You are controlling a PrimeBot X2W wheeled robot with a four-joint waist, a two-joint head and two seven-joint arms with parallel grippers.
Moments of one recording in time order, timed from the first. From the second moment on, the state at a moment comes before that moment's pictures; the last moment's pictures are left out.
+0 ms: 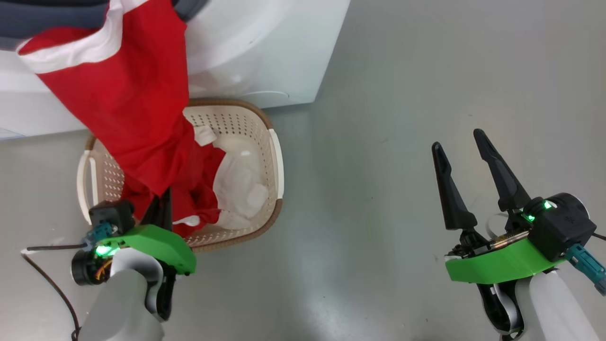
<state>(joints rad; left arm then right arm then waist) -0.61 0.04 -0.09 0.92 -0.37 -0.06 -0.25 -0.20 -0.04 0.07 0.02 0.23 0.12 -0.26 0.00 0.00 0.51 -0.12</state>
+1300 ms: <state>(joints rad) -0.78 0.08 0.00 1.24 -0.32 -0.04 -0.25 -0.26 -0.04 0.10 0.03 0.26 0.12 -0.26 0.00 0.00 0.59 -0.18</state>
